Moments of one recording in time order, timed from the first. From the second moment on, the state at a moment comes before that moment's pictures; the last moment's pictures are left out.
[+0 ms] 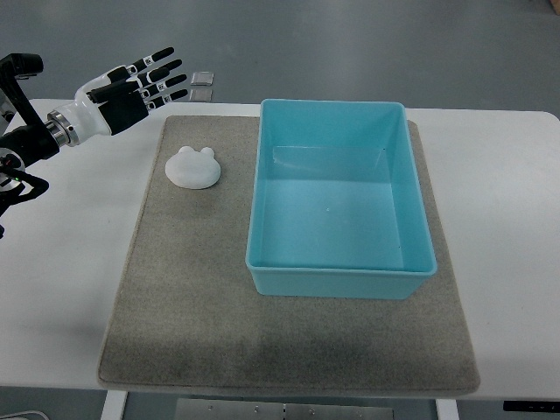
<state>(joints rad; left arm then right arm) -0.85 0.51 -0.68 -0.69 -0.07 -0.61 0.06 0.00 0.00 0.03 0.10 -0.11 0.20 -0.01</state>
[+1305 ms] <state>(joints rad) -0.97 0.57 -0.68 -0.76 1.01 -0.61 -0.12 0.00 0.00 0.03 0.10 -0.11 0.20 -0.01</state>
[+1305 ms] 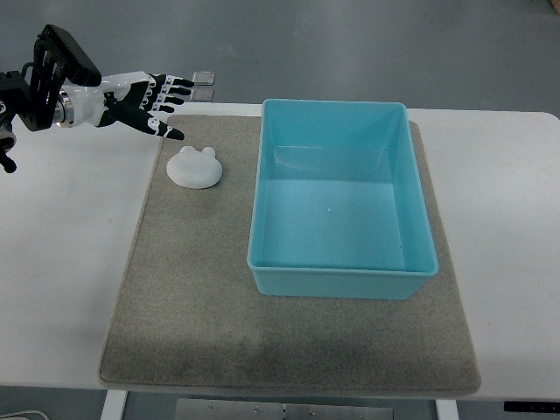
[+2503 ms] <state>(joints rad) -0.96 0.53 -0.62 -0.92 1.52 -0.54 -0.13 0.00 0.00 0.03 0.10 -0.11 0.20 -0.01</state>
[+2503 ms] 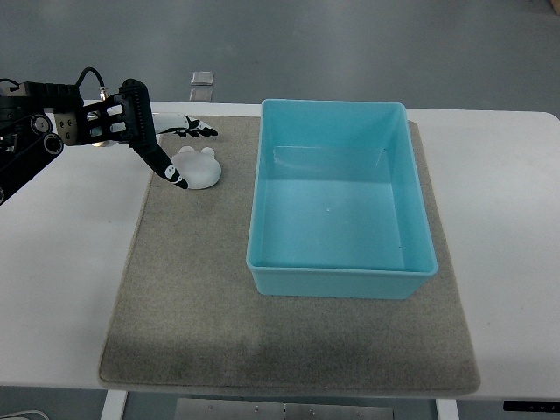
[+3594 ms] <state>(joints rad) -0.94 0.50 -0.60 -0.89 1.57 -0.51 -0.13 0.00 0.00 0.03 0.10 -0.11 0.20 -0.01</state>
